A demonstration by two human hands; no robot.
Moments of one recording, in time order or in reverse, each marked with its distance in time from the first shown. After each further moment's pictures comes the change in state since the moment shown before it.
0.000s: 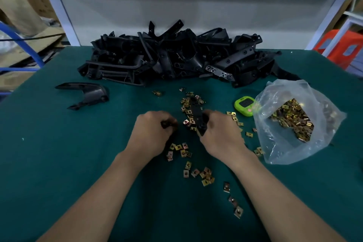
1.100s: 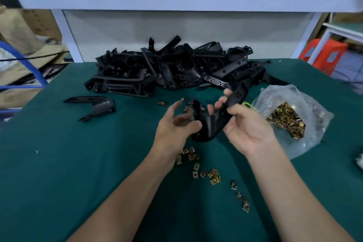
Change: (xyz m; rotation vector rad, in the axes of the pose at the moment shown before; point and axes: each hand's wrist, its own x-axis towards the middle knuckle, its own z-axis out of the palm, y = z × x) left_hand -0.016 0.039 0.005 -0.913 -0.100 -0.149; right_hand -0.008 -0.022 -0.054 1.965 -0.087 0.267
